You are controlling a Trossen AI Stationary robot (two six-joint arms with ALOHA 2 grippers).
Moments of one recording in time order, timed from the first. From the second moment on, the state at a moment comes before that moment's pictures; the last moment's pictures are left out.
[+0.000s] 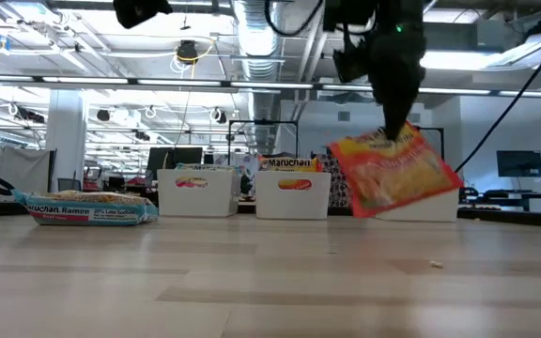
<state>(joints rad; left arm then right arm) 0.02 1.07 1.20 -0.79 0.01 -0.35 -0.09 1.65 1.32 -1.14 -0.01 0.23</state>
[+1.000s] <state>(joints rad) 0.16 0.93 1.20 -0.80 -0.34 -0.15 -0.41 1.64 1.60 -0.64 0.19 0.38</state>
